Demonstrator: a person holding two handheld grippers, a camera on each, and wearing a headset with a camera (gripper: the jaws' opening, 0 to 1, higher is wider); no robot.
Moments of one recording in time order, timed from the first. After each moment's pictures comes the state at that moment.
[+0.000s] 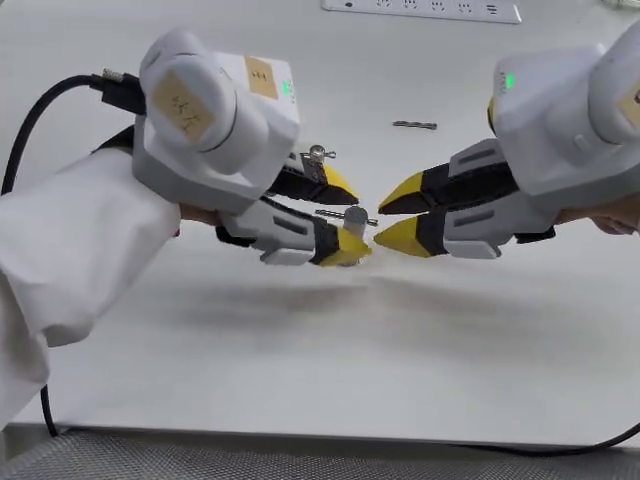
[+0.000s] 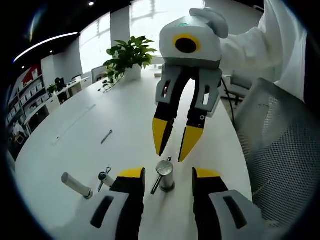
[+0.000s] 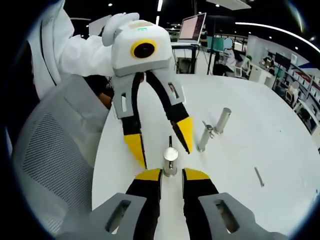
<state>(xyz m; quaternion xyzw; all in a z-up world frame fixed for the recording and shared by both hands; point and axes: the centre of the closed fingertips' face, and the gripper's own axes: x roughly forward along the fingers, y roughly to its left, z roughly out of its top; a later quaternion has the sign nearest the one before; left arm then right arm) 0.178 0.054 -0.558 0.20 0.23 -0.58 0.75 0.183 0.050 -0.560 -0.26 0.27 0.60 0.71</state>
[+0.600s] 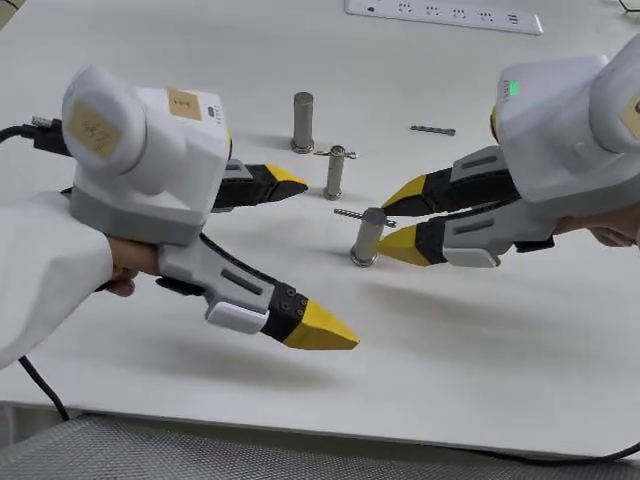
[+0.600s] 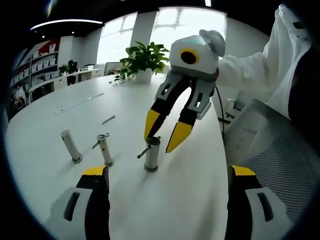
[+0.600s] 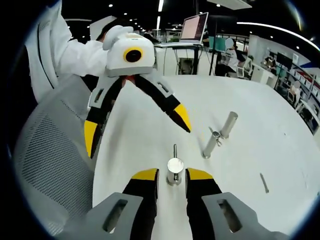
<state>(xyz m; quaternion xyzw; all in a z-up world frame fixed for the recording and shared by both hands) 0.147 0.087 -0.555 0.07 0.25 -0.57 0.78 0.181 0.070 -0.562 -0.25 0.27 0.61 0.70</state>
